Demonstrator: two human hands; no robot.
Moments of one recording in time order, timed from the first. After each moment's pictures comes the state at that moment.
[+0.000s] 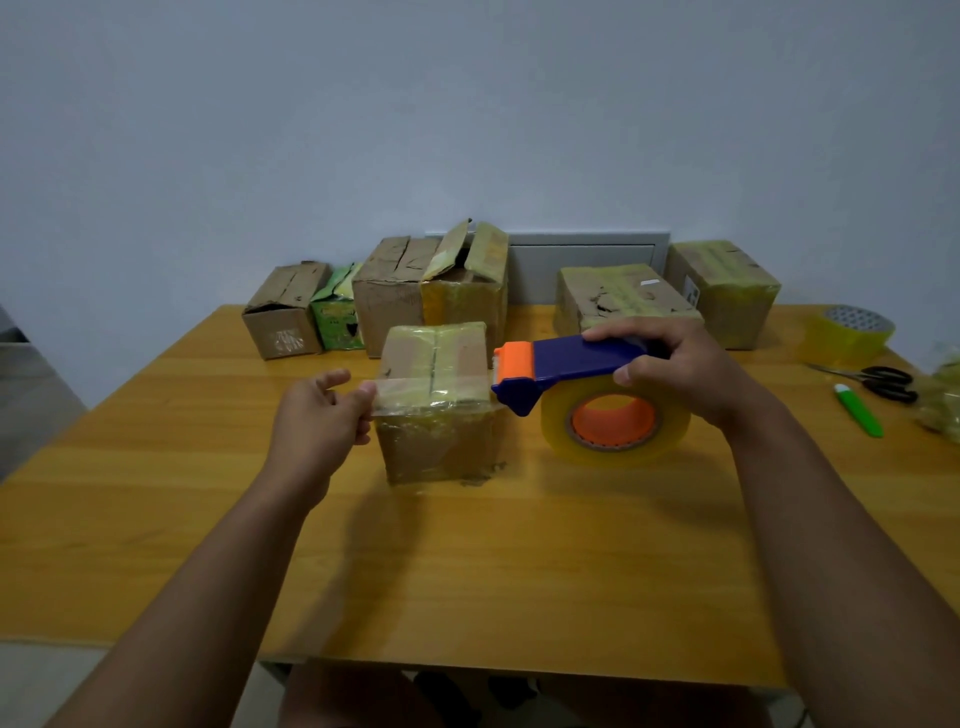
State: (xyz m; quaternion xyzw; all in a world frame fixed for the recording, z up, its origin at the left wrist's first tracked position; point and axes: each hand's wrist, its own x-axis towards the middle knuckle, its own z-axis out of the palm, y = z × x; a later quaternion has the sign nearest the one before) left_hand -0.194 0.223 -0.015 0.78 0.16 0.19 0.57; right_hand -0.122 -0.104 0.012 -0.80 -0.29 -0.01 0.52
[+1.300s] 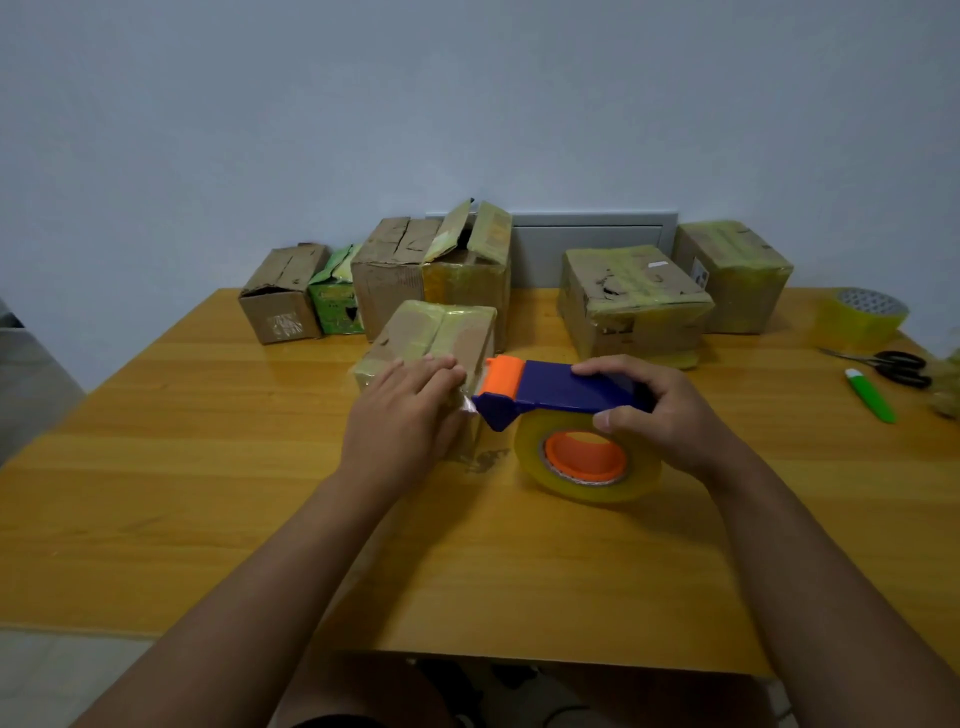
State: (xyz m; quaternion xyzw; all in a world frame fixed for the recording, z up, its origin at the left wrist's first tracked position) left_hand -0.171 0.197 -0.061 0.94 -0.16 0.29 0.07; right_hand -0.147 -0.087 -0.036 -0.79 -0.25 0.01 0.55
